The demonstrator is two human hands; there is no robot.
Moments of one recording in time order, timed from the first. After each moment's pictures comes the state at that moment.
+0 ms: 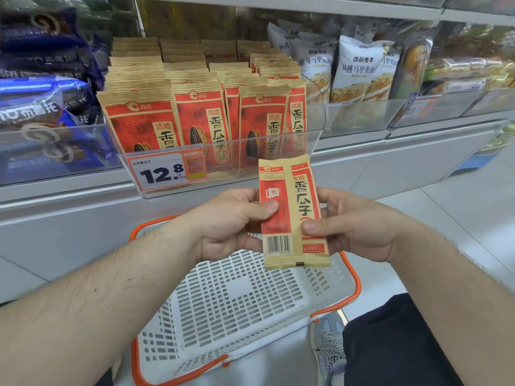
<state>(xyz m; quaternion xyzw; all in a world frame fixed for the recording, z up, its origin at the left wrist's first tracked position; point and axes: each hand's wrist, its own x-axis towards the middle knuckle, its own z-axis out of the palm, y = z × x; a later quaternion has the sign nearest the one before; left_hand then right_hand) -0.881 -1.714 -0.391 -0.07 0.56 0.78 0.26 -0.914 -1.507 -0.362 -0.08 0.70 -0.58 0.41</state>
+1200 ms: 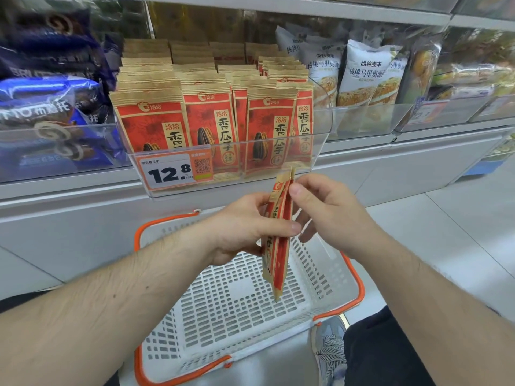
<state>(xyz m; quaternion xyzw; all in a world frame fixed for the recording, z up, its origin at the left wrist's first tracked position) -0.879 -1.708 -0.401 -0.02 0.67 0.71 0.22 -0.906 -1.546 -0.373 -0.15 0.82 -0.54 0.12</state>
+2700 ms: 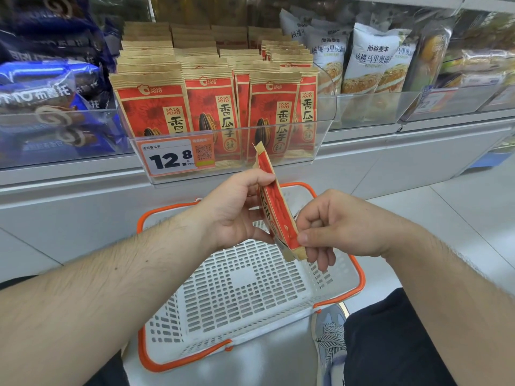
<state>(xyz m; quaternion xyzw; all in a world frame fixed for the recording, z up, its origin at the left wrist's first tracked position) -0.884 -1.709 -0.403 -0.16 0.49 0.83 0.20 -0.902 -1.522 -0.362 -0.25 0.83 -0.36 0.36</state>
